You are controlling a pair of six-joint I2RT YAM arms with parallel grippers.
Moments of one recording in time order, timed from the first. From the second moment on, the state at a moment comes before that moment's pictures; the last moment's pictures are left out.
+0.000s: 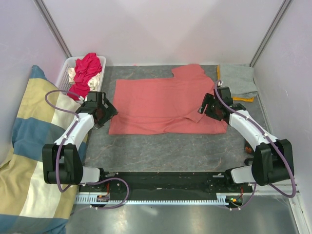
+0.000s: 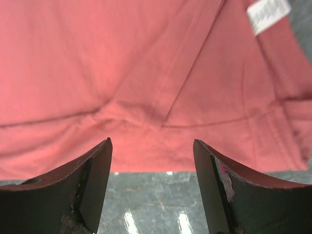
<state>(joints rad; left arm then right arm) -0.03 1.36 0.90 -0.52 -0.11 -0.69 0.20 1.39 0.96 -0.42 0.03 0.55</state>
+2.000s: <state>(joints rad) -0.03 1.30 0.87 -0.53 -0.08 -0.66 0.26 1.59 0.80 -0.15 -0.01 0.68</state>
